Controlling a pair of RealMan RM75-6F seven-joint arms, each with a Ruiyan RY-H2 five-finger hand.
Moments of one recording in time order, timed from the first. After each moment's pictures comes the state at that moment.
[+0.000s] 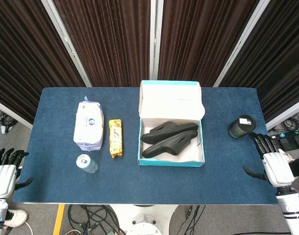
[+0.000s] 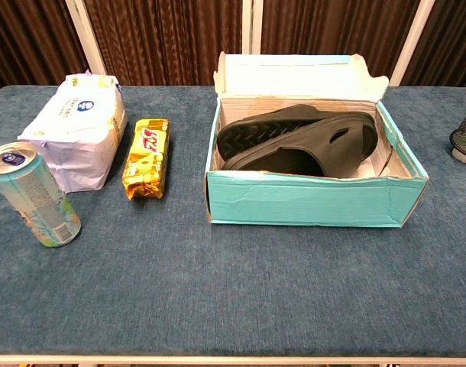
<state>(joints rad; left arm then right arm) -0.03 -1.23 -0.04 -1.51 1.45 1.49 0.11 0.19 -1.08 0.05 -1.58 -1.57 1.41 0.24</state>
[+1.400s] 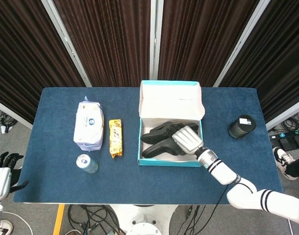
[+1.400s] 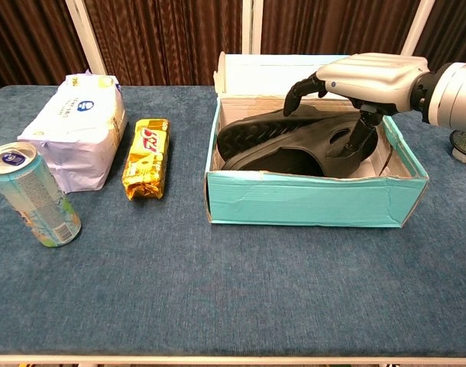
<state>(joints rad) -0.01 -1.23 -0.03 -1.46 1.43 1.48 0.05 0.77 -1.41 0.19 -1.49 -1.39 0.79 -0.23</state>
